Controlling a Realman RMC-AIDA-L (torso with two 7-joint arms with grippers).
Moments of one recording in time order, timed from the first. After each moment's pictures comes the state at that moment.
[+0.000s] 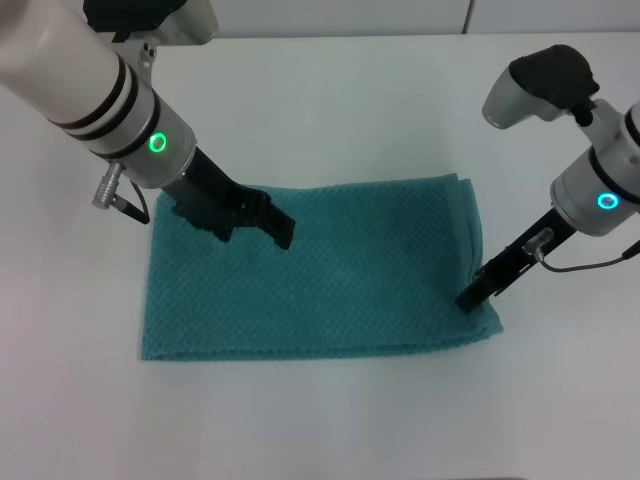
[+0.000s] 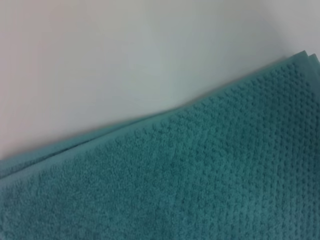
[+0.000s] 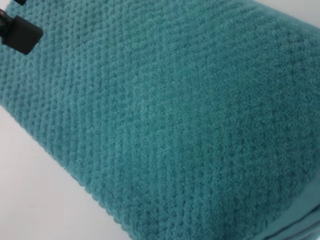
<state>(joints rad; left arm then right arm) -0.84 -2.05 1.40 0.93 2.48 1.36 -2.99 0.89 2.06 -1.05 -0.55 -2.67 -1.39 2.36</state>
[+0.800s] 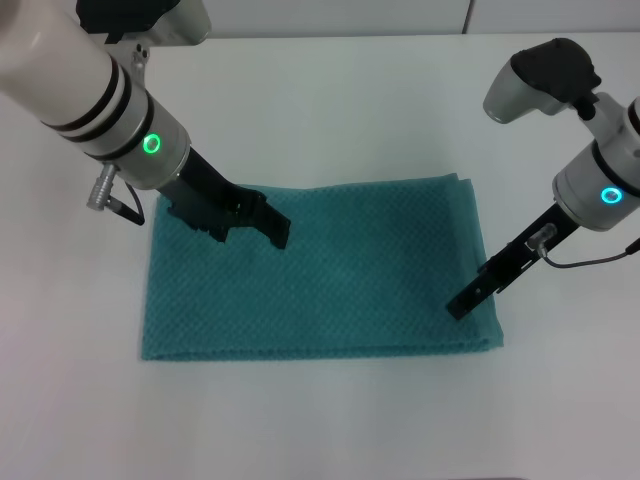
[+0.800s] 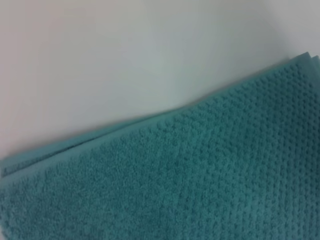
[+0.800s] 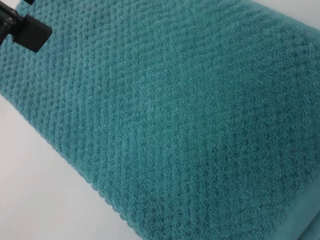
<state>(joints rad) -0.83 -2.05 1.40 0.95 2.48 1.36 -2.99 0.88 2.06 -1.05 -0.58 -2.67 -1.43 2.36</state>
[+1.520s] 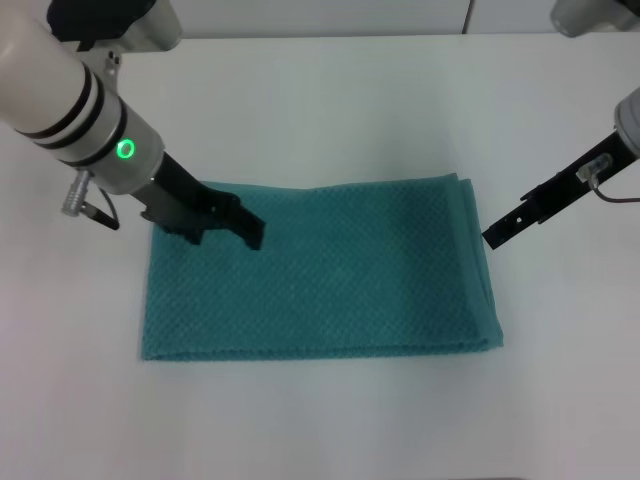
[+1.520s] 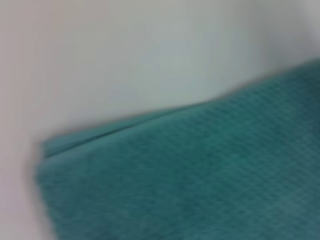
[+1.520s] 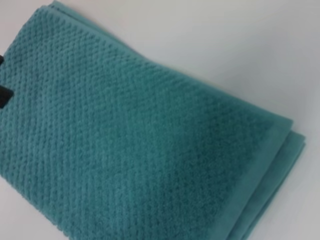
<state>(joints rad) -0.79 -2.04 1.37 0.96 2.51 1.36 -2.99 0.80 2.03 -1.04 -0.93 -2.67 -1.57 2.48</state>
